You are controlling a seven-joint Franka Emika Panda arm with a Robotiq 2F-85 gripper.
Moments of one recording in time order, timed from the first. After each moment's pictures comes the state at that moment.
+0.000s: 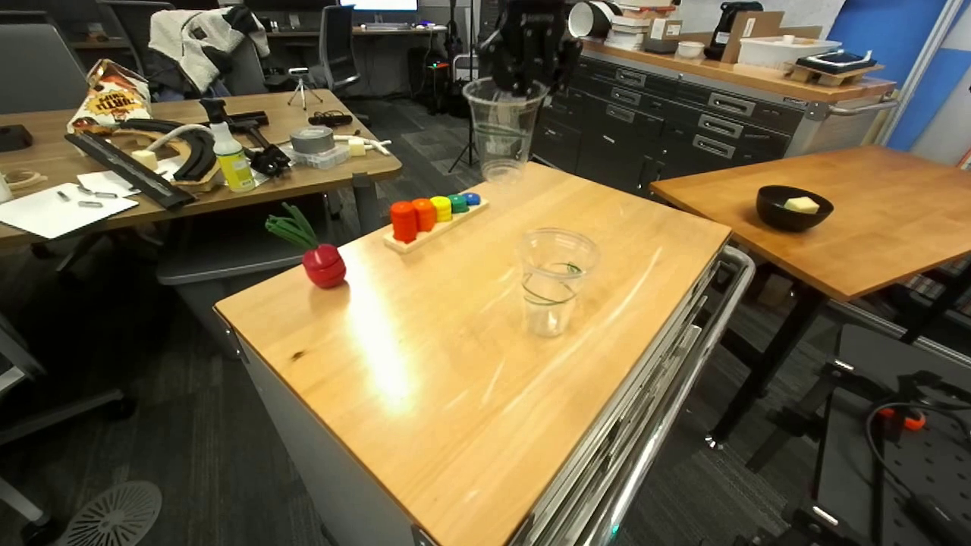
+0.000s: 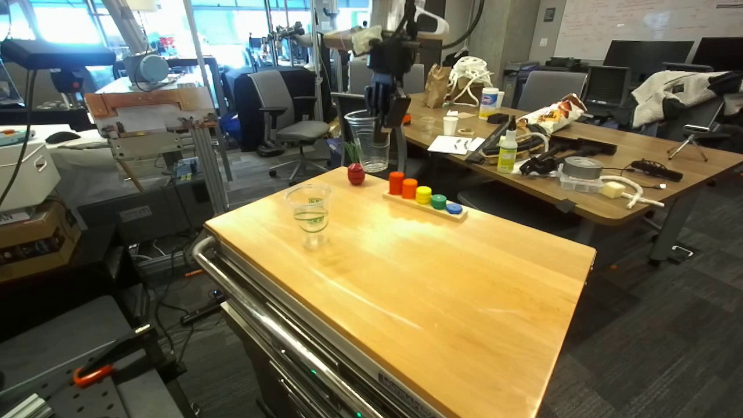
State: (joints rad) arm 0.06 0.39 -0.05 -1.61 0.04 1.87 0.38
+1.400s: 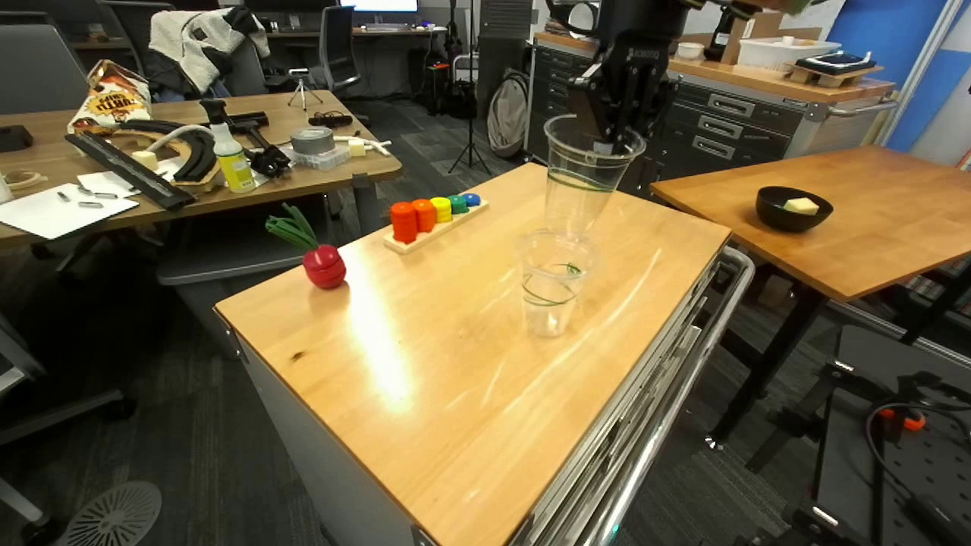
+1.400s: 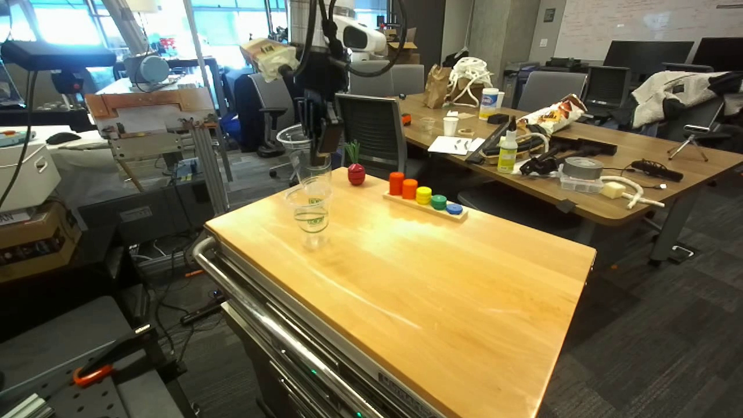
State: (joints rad) arm 0.03 -0.01 0.03 -2.23 0.10 2.16 0.30
